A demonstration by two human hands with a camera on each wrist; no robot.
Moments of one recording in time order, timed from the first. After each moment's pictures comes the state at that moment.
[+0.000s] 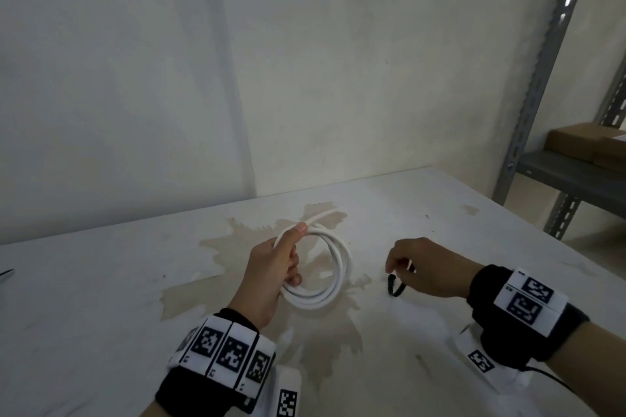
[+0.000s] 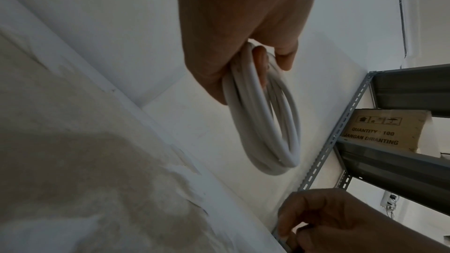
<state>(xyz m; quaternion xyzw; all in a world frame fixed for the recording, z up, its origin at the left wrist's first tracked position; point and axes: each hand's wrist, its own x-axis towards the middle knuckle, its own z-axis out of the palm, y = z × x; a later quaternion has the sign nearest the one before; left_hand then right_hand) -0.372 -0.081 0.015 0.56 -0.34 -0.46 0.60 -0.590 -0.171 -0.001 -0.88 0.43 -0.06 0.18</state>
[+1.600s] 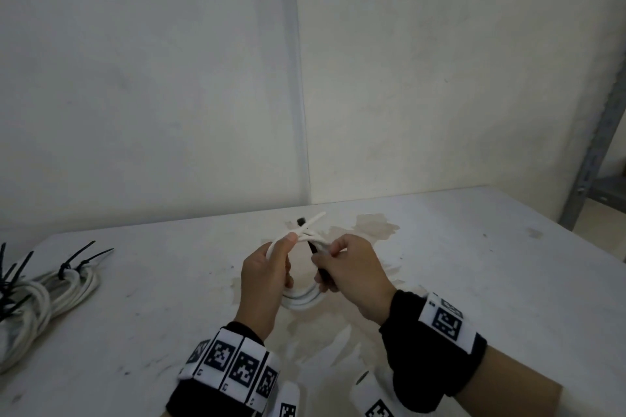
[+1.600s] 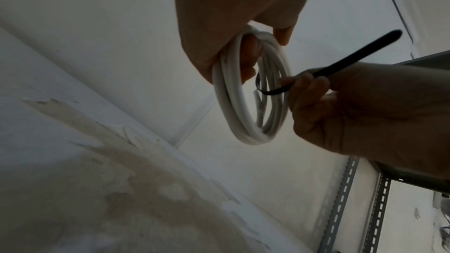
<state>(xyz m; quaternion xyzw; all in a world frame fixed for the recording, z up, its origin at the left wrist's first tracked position) -0.312 -0.028 0.013 0.61 -0.32 -0.26 0.68 -0.426 -0.076 0.028 -0.62 0.35 -0.38 0.59</state>
